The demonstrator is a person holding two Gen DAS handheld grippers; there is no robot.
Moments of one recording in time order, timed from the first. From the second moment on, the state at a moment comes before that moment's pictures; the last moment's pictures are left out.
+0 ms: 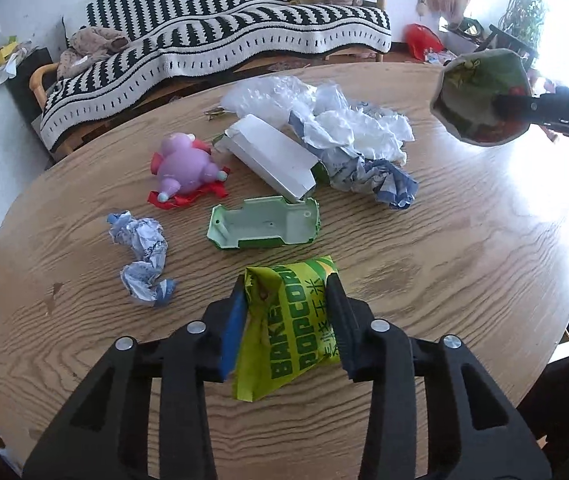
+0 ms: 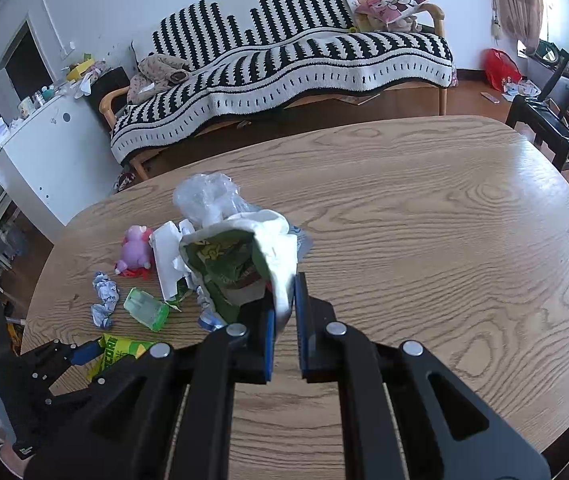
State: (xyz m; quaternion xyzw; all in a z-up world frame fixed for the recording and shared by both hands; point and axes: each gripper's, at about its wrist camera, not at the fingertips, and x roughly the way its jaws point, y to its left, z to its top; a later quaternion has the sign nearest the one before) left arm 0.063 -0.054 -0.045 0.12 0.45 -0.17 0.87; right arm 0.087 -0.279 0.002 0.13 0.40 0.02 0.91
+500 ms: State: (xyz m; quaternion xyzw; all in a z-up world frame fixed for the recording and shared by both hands) left arm 0.069 -0.049 -0.039 0.08 0.46 -0.18 0.86; right arm 0.087 -0.281 0.000 0.12 0.41 0.02 0.90
